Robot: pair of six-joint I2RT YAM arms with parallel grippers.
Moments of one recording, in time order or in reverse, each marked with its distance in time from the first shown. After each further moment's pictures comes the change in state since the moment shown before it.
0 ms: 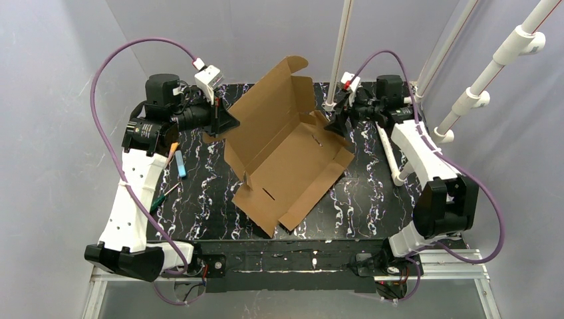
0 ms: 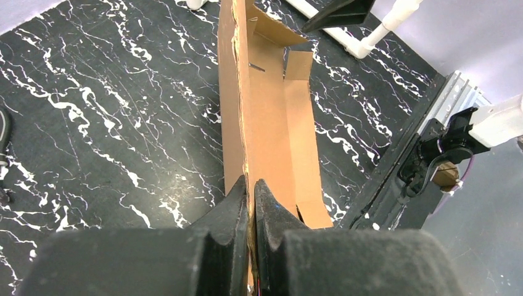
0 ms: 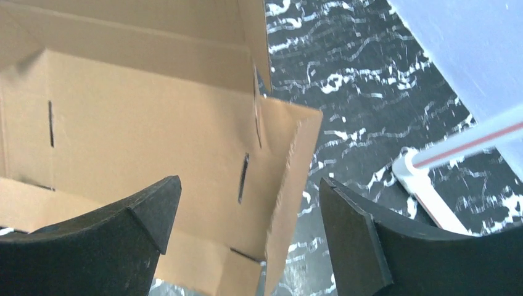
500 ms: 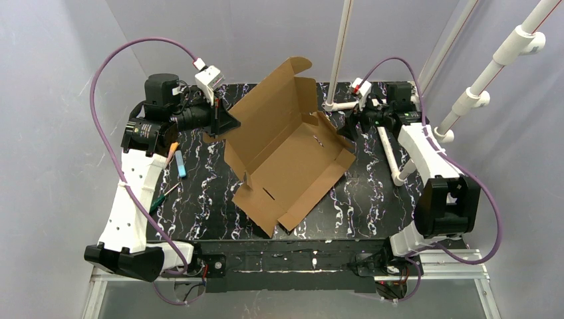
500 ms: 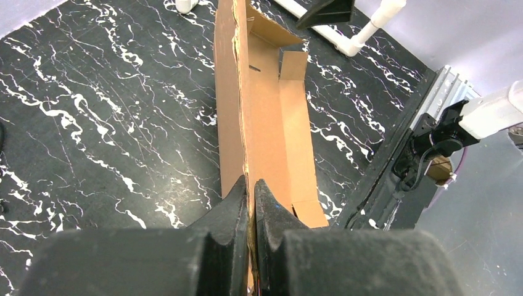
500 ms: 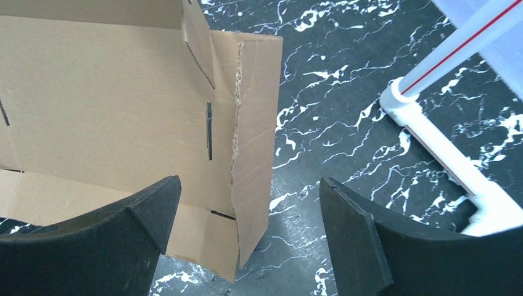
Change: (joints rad) left arm 0.000 0.000 0.010 -0.010 0.032 0.019; right arm -0.105 -0.036 -0.081 -0.053 0.078 -0.039
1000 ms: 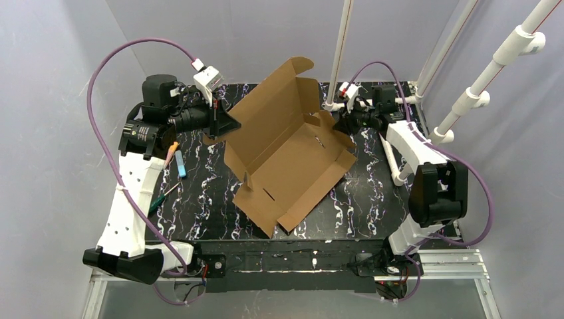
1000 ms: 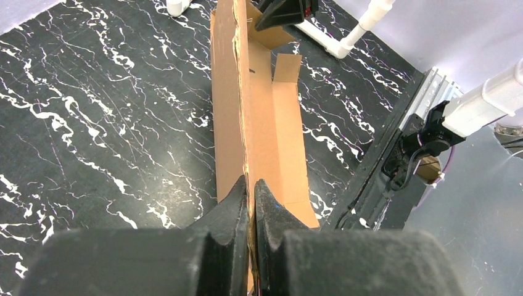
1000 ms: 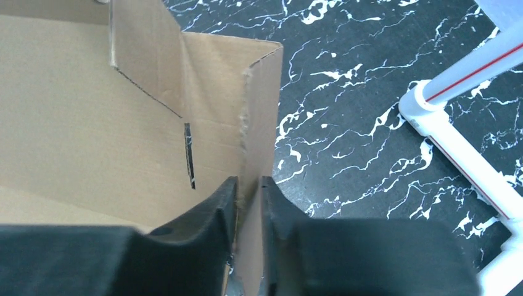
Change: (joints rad) left arm -0.003 -0.015 0.006 -0.010 0.021 -0.019; right arm 0.061 0.128 0.001 0.074 0.051 0.025
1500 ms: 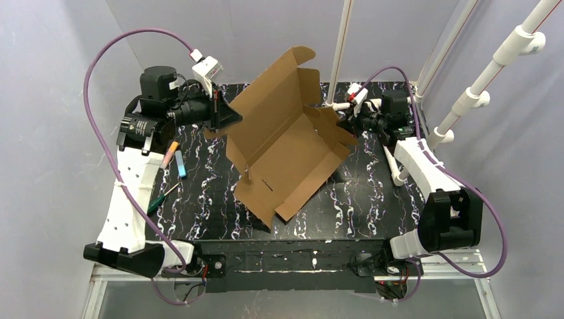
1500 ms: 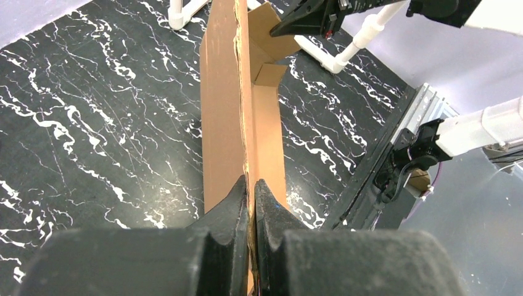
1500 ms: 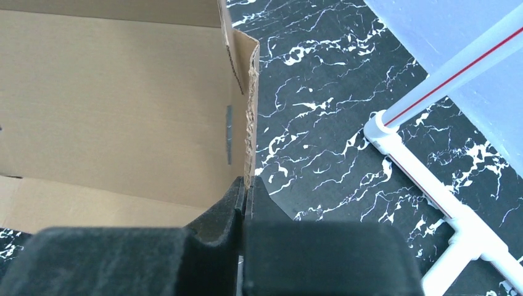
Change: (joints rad) left arm -0.016 0.035 0.097 -0.024 -0.020 -0.050; right arm 0.000 -0.214 -0.180 0.199 0.010 0.056
